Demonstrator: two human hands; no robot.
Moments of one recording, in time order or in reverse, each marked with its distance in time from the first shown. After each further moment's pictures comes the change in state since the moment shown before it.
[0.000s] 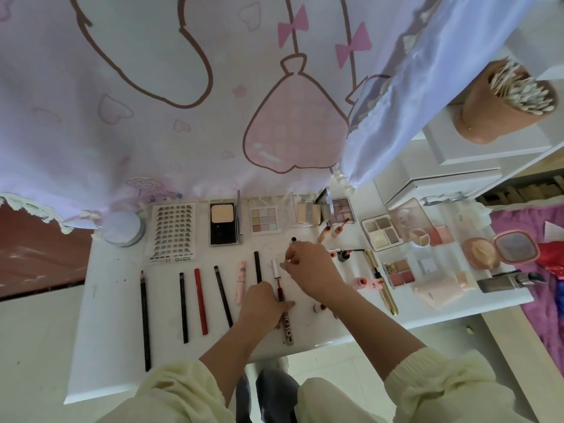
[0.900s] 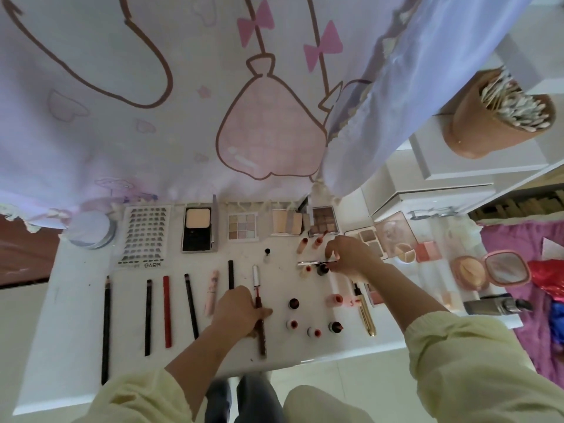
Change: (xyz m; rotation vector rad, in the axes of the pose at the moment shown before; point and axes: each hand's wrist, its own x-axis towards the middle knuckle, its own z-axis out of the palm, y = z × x) left_hand 0.010 0.024 0.002 0.087 -0.012 -0.083; right_hand 0.053 0.129 -0.075 -0.419 -0.188 -0.031
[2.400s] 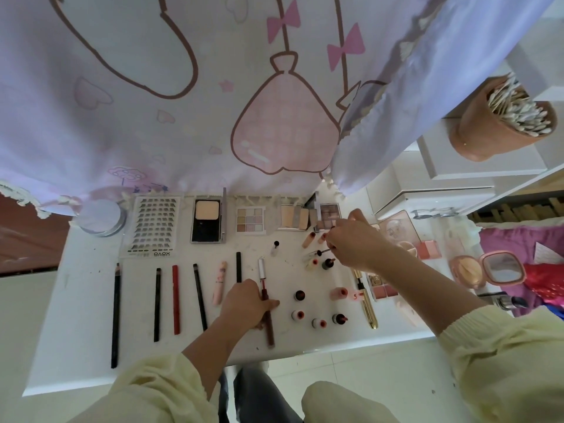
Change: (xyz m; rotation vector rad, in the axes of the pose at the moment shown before) left_hand 0.003 -0.008 0.006 -0.080 -0.020 0.037; right_hand -0.029 -0.050 -0.049 -0.546 0.093 -0.245
